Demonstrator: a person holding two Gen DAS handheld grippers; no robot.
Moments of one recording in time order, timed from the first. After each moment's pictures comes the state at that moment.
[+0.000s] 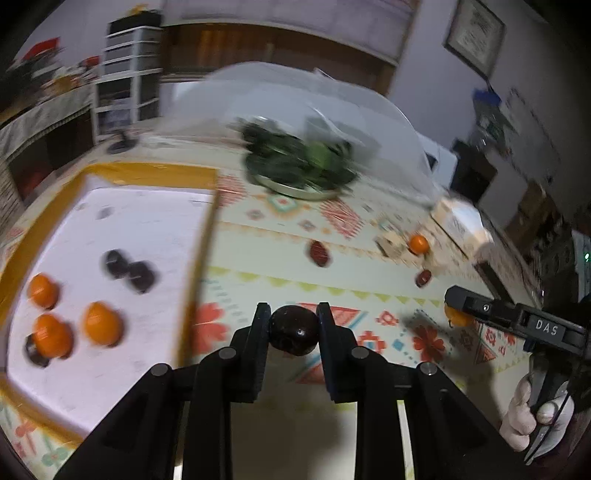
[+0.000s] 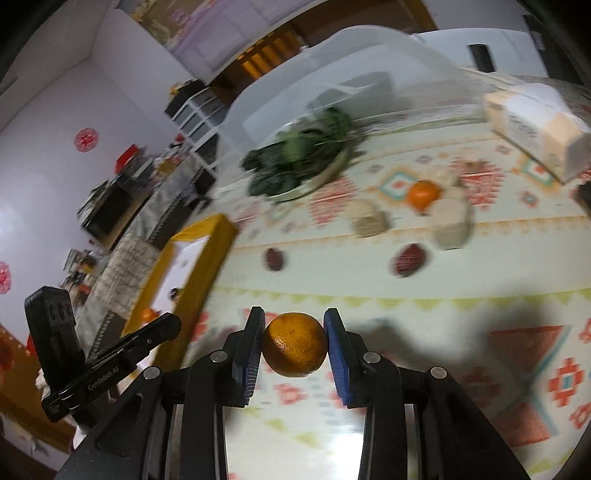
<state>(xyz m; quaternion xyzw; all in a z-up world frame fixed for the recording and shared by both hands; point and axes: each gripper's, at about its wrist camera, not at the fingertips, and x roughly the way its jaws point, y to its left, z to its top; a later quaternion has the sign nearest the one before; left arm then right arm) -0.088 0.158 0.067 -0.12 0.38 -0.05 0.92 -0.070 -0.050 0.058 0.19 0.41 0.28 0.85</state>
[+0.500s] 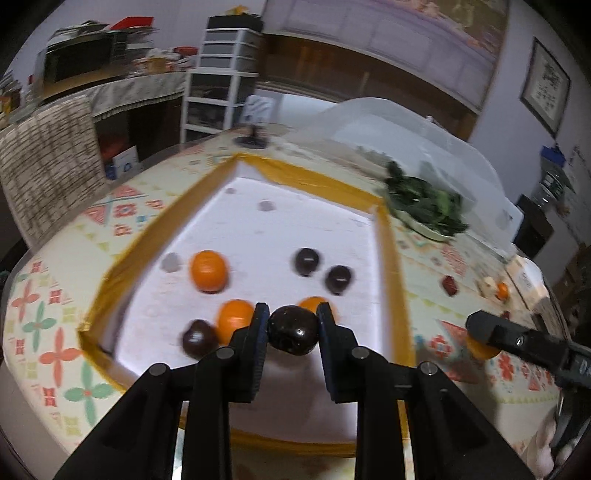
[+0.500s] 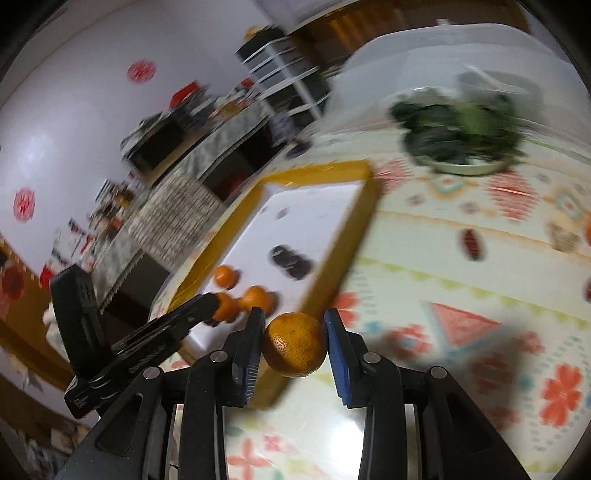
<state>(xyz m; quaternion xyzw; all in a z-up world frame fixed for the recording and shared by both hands) -0.134 0.295 0.053 -0.16 0.36 0.10 0.91 -0.092 0.145 0.073 0.09 0.43 0.39 0.81</state>
